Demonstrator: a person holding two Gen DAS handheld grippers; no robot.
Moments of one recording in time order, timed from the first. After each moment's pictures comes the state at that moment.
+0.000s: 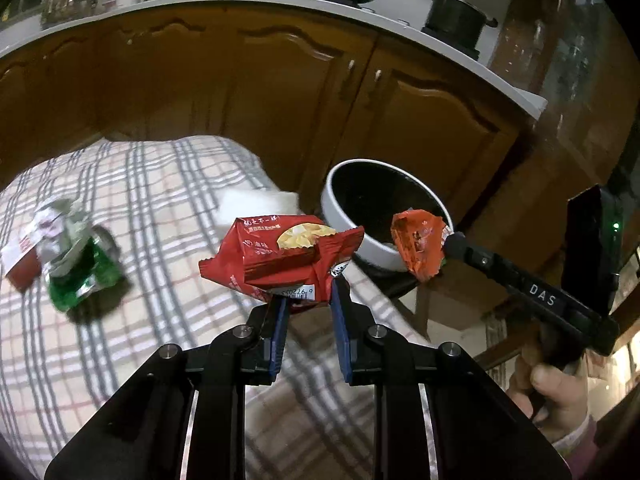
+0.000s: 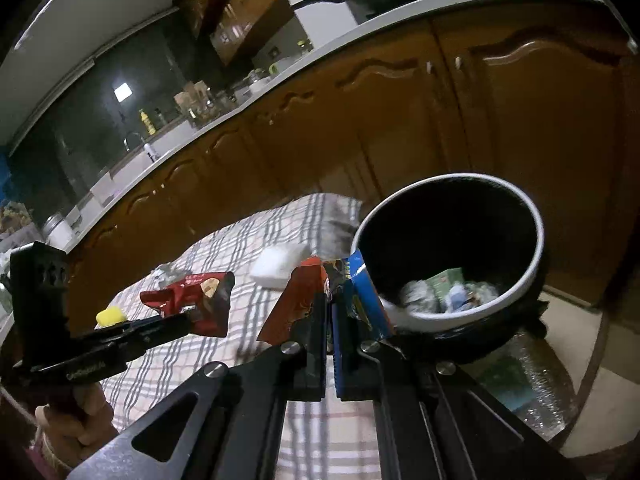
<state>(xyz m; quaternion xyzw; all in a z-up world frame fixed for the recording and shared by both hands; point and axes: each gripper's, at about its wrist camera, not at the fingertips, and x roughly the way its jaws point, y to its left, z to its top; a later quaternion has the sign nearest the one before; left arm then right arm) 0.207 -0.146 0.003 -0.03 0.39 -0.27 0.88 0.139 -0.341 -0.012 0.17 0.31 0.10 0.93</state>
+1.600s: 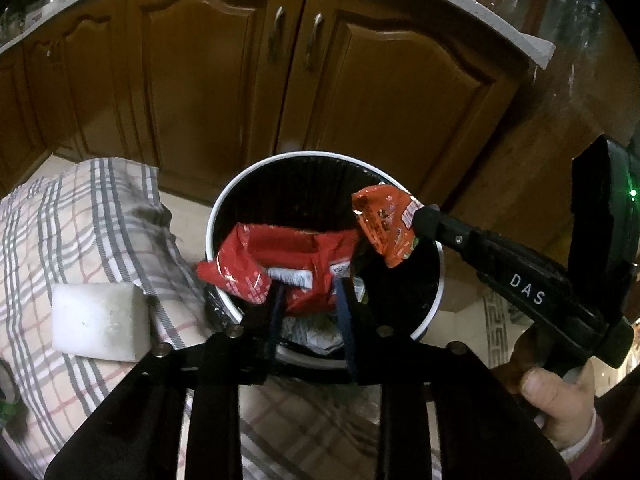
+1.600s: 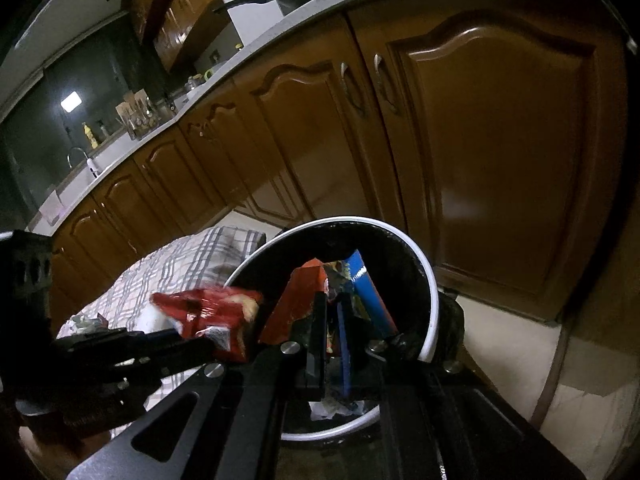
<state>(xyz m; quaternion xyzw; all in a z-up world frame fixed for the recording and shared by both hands) 0.286 -0.300 -0.021 0.03 0.44 -0.32 0.84 0.209 -0.433 -0.028 0.17 0.33 0.02 0.93</state>
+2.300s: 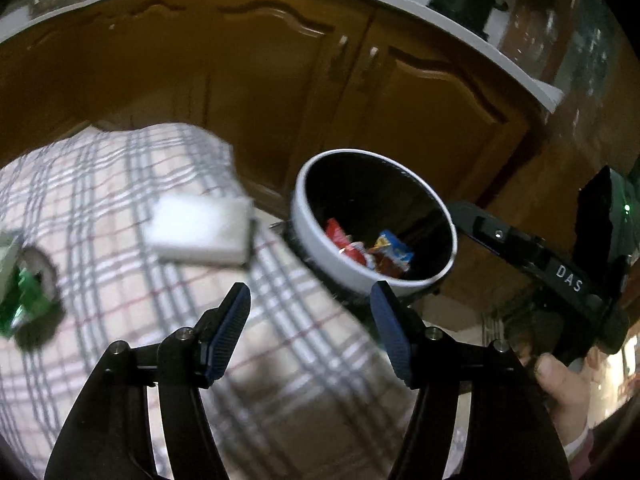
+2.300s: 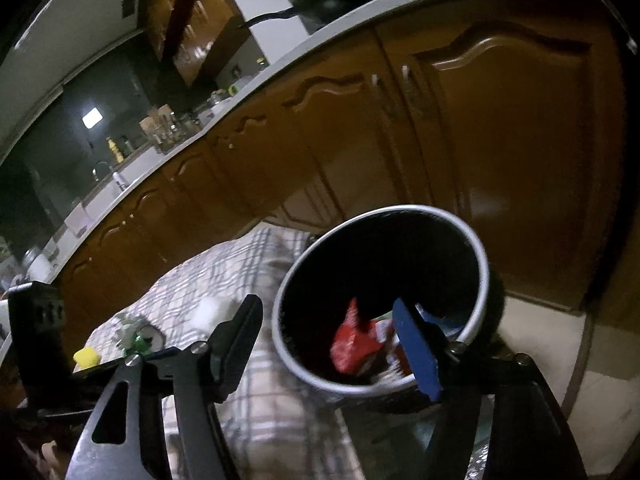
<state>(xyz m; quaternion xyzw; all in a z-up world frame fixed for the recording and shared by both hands) 0.235 -0.196 -0.015 -0.04 0.42 -0.27 0.87 0.172 -0.394 -0.014 0.20 0.30 0.06 0.93</state>
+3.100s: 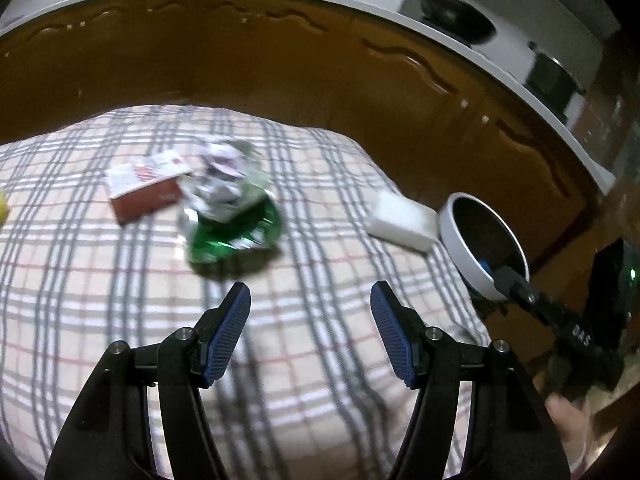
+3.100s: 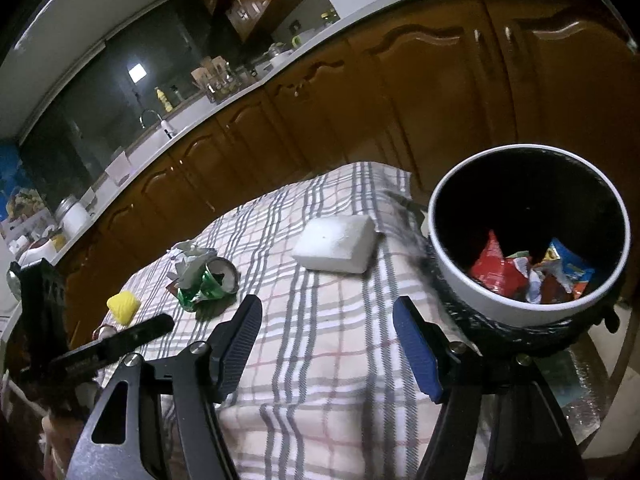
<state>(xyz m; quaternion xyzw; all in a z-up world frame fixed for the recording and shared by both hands) 0.206 -0.027 -0.022 -0.12 0.40 -0.12 0.90 0.173 -0.278 -0.033 0.17 0.34 0.15 0.91</state>
